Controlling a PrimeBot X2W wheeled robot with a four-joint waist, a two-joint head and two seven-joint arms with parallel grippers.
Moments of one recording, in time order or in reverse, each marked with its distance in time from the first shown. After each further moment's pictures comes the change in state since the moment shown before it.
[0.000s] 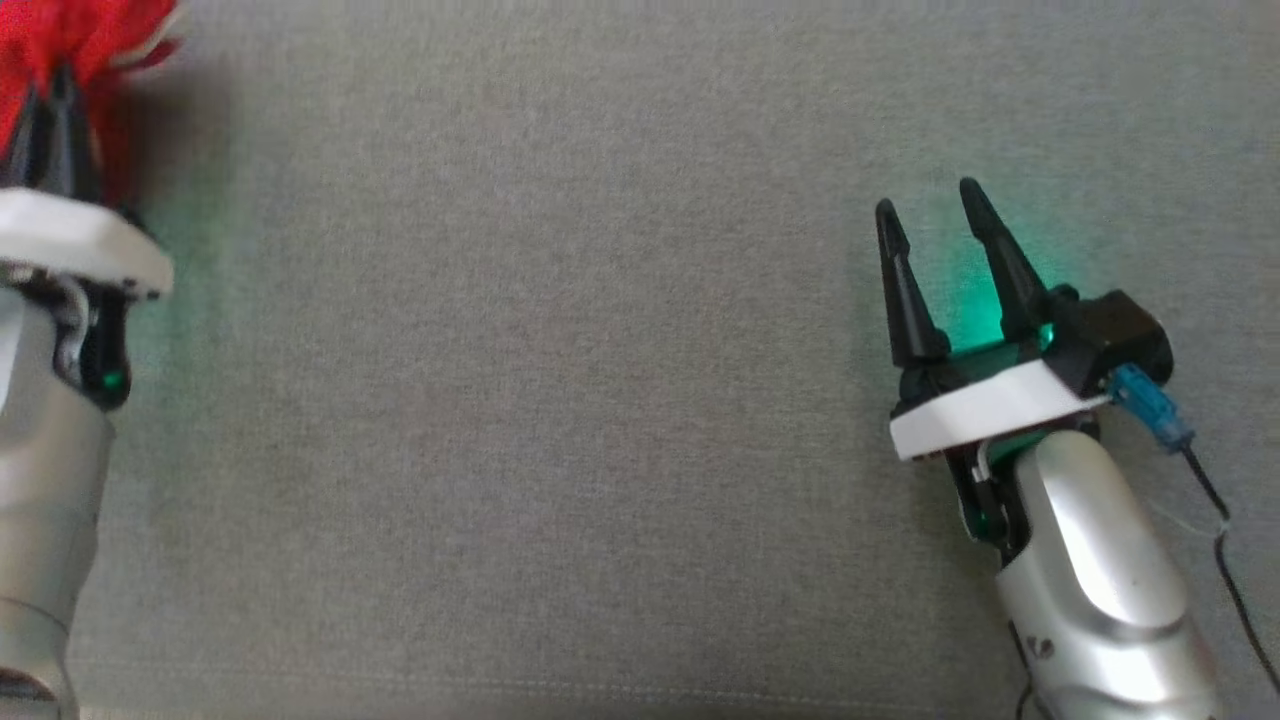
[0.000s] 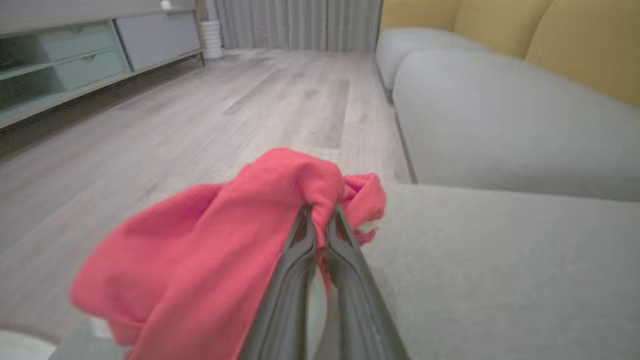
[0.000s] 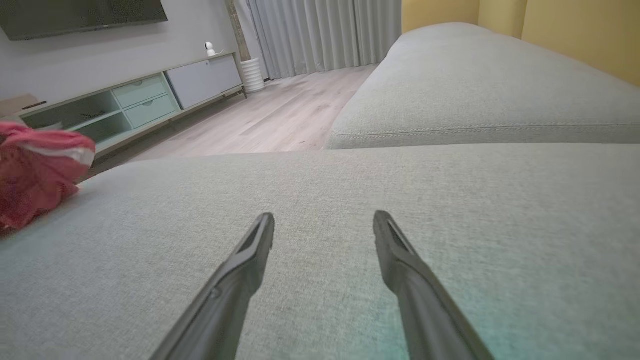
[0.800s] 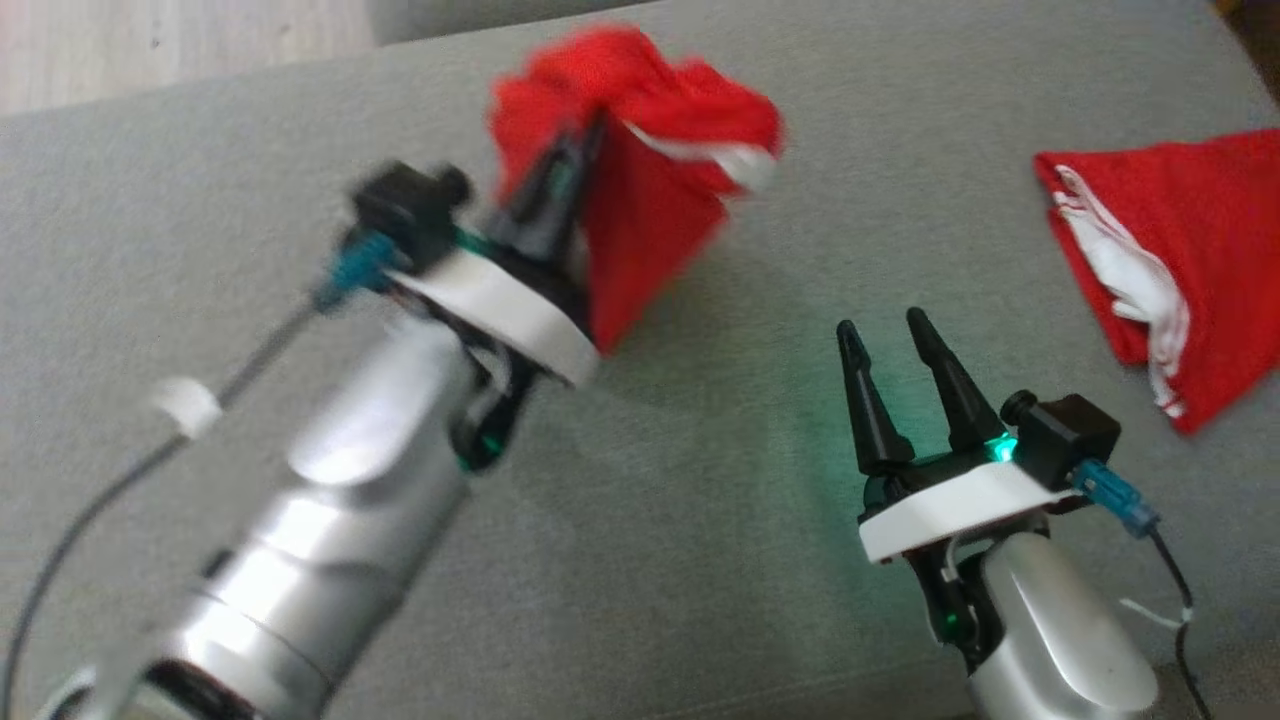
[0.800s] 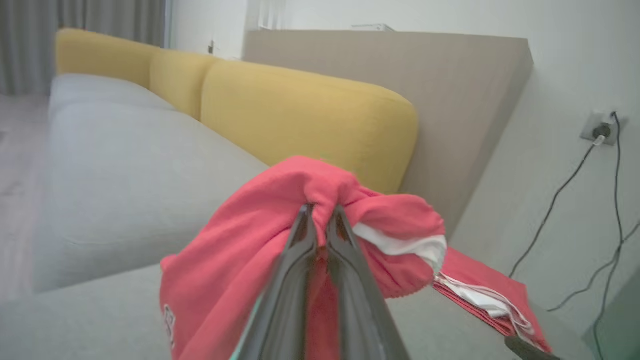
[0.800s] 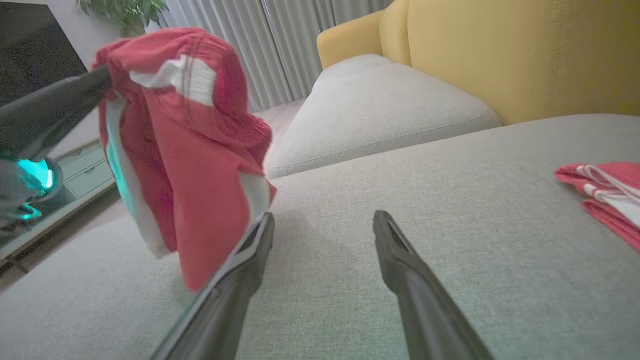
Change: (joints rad) left arm 0.048 -0.267 -0.440 -0.316 -0.131 0.000 -0.027; right arm 0.149 0.003 0.093 0.009 0.198 0.000 0.001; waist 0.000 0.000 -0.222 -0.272
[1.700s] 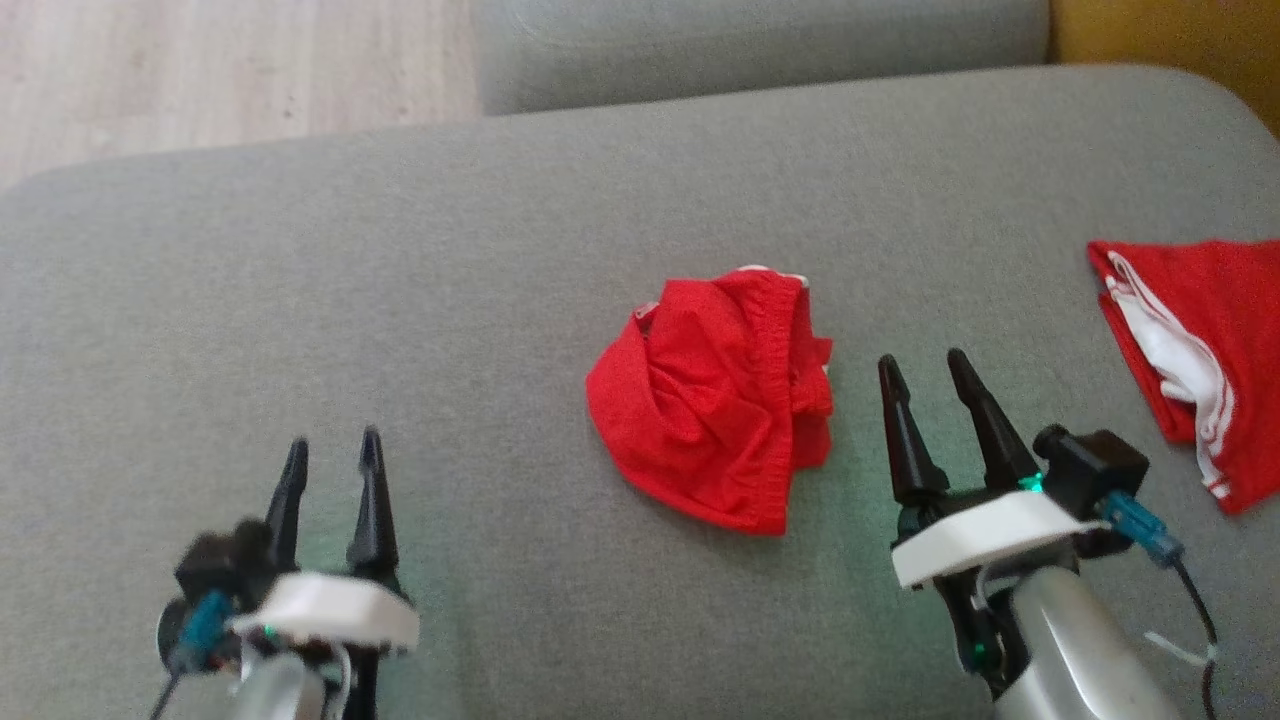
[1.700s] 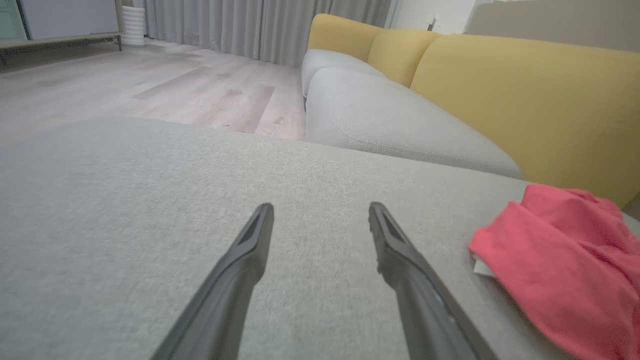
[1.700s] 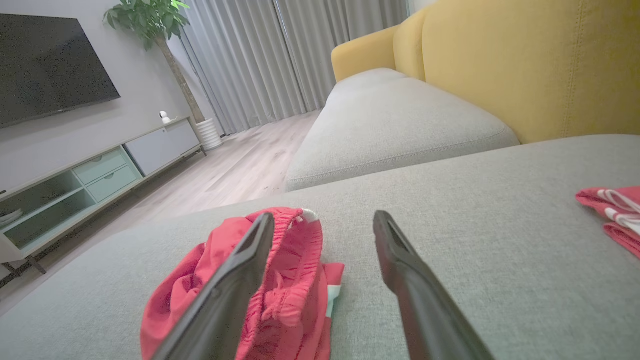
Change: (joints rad) left arm 0.643 -0.041 0.650 -0.109 0.370 0.060 -0.003; right arm 0.042 0.001 -0.068 0.043 -0.007 0.000 0.000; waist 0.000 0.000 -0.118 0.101
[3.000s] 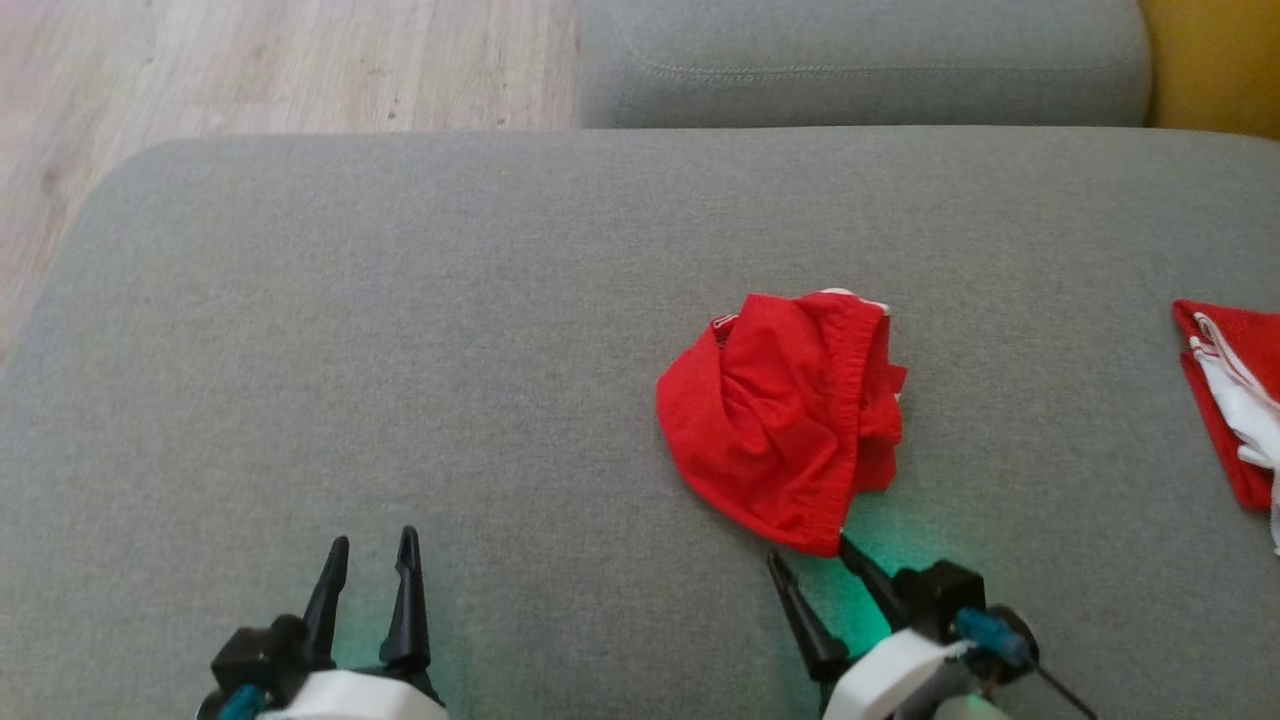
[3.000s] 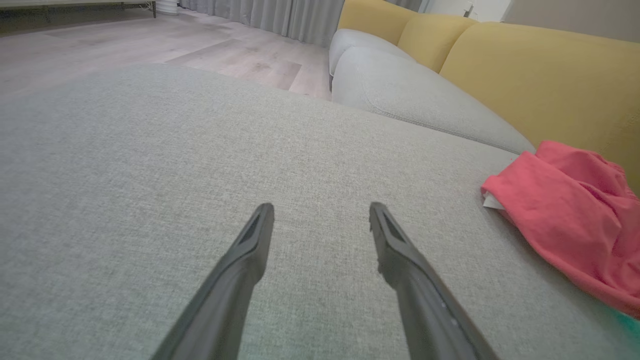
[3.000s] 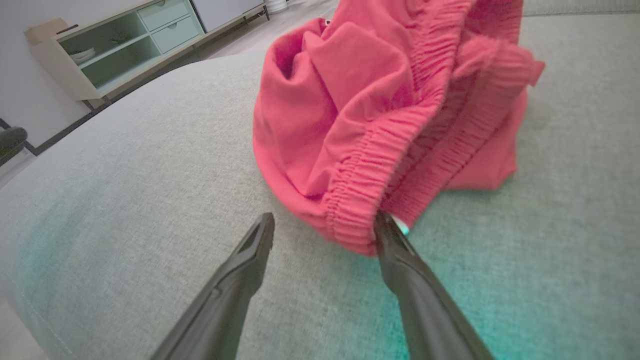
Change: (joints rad) left arm 0.192 -0.058 0.048 -0.049 0.085 -0.053 0.000; right arm 0.089 0.003 0.238 0.231 -0.072 0.000 0.000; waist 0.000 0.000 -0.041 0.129
